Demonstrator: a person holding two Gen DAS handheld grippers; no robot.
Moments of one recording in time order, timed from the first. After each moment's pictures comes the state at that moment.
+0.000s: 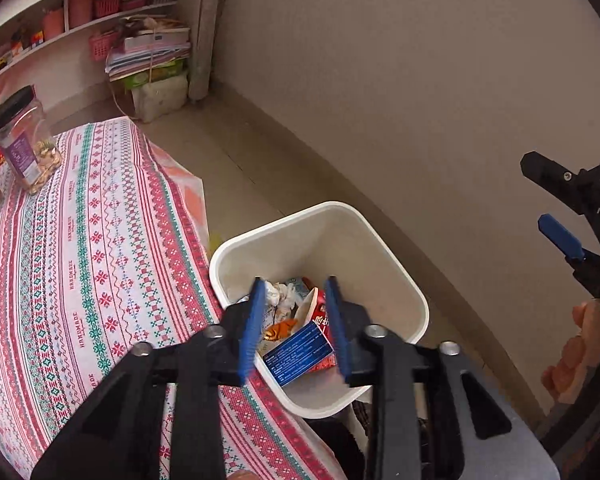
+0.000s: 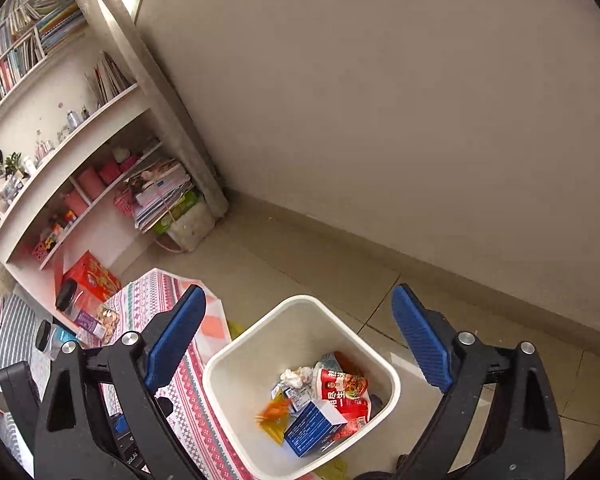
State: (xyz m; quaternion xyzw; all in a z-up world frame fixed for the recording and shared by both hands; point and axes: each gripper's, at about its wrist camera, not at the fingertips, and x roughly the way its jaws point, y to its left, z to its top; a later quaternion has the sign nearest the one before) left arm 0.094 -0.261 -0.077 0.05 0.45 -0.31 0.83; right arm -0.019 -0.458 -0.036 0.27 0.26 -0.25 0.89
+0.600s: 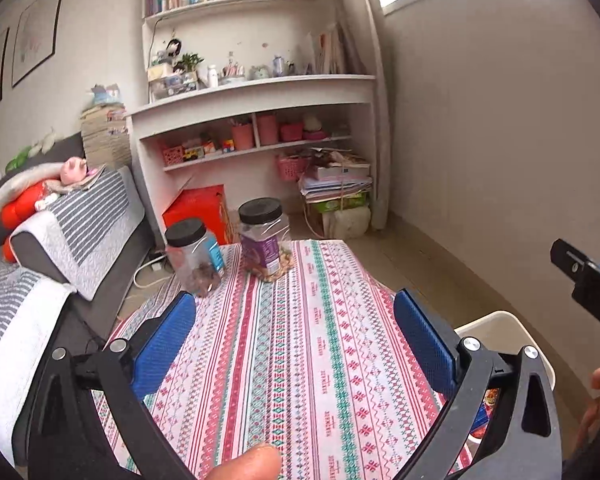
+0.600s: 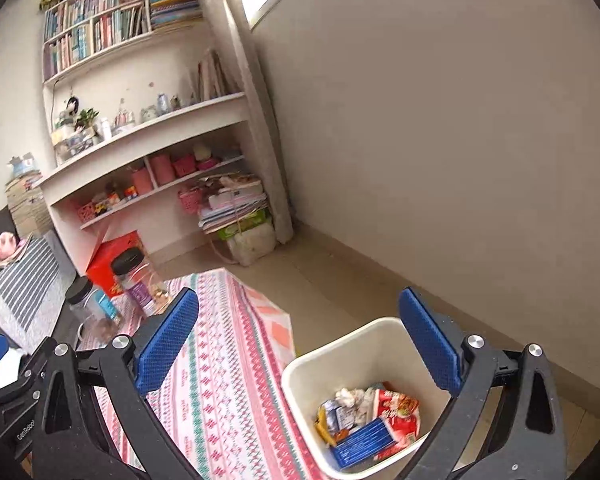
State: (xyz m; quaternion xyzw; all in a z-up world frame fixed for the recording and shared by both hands) left arm 0.031 -0.090 0.017 0.06 0.24 -0.03 0.97; right arm 0.000 -0.305 0.005 0.16 0.22 -0.15 0.95
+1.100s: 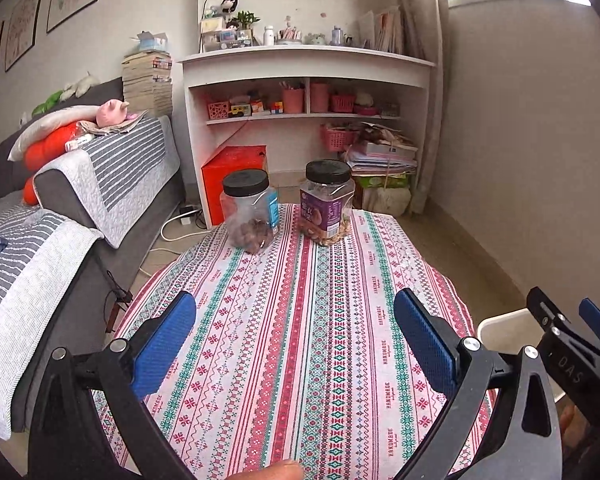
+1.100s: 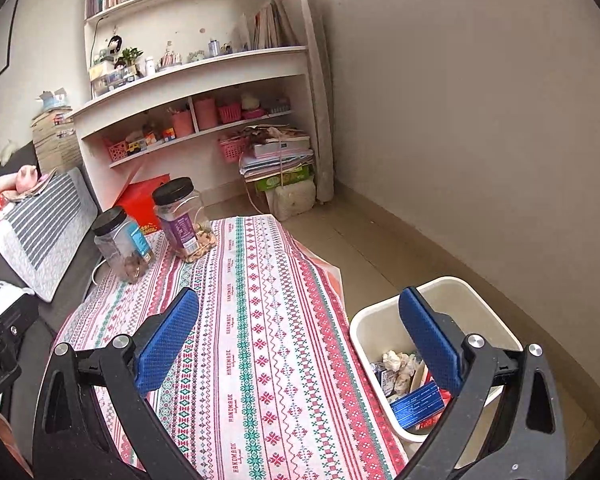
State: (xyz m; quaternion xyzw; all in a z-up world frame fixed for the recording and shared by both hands) left arm 0.030 0.000 -0.005 0.01 0.28 0.02 0.96; right arm 0.032 -0.208 -0.032 0.10 0.26 -0.09 0.95
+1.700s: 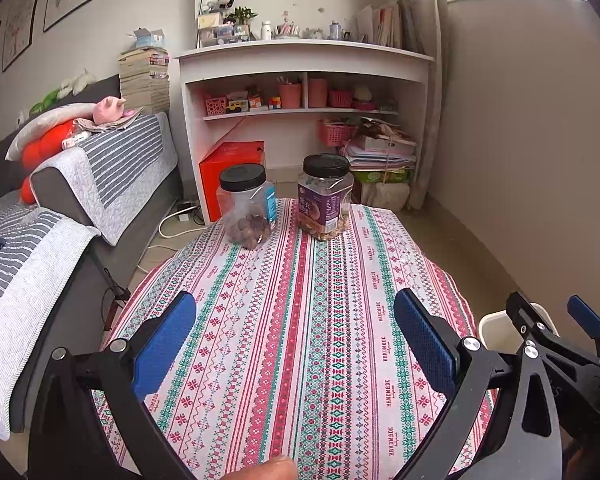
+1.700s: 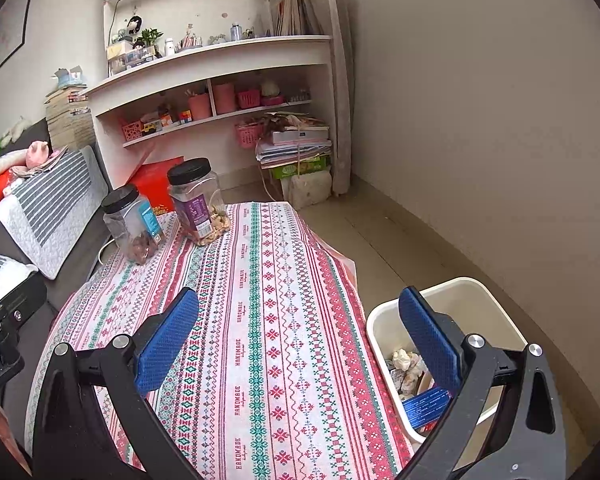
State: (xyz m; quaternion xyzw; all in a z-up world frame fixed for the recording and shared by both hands) left arm 0.034 -0.003 -0.008 0.01 0.28 0.02 0.96; right arm 0.038 -0.197 -0.040 0.08 0.27 -0.08 0.96
